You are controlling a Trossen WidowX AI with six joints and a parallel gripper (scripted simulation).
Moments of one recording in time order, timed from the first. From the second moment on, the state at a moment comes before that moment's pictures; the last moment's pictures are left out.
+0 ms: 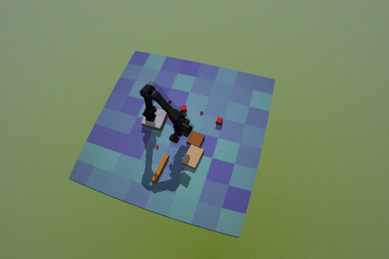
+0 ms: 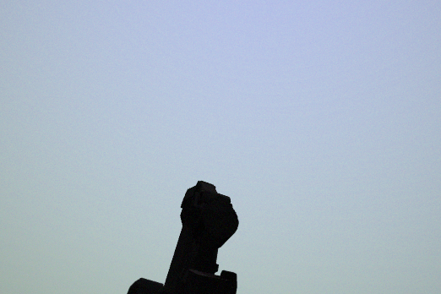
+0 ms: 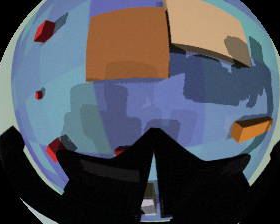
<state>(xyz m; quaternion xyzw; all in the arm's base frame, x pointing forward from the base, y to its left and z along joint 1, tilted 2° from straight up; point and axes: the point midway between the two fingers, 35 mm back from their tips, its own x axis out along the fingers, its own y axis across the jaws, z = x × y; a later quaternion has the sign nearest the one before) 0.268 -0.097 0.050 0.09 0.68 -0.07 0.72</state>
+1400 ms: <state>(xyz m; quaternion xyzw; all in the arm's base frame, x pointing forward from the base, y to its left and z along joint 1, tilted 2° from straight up) 0.325 -0.072 0.004 0.08 0.69 -0.05 0.72</state>
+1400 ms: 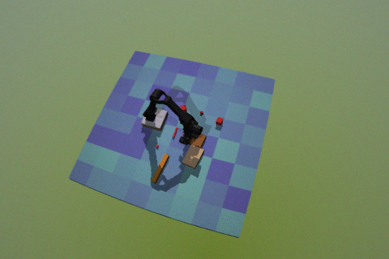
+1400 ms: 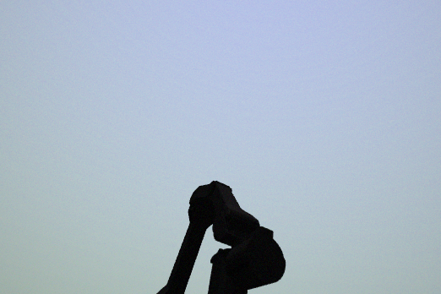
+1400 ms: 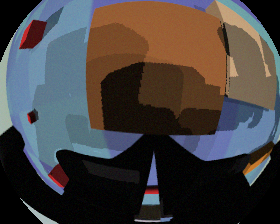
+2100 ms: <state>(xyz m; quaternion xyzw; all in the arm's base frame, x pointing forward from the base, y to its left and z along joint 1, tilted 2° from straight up) 0.359 -0.079 0.006 0.08 0.69 -0.05 0.72</state>
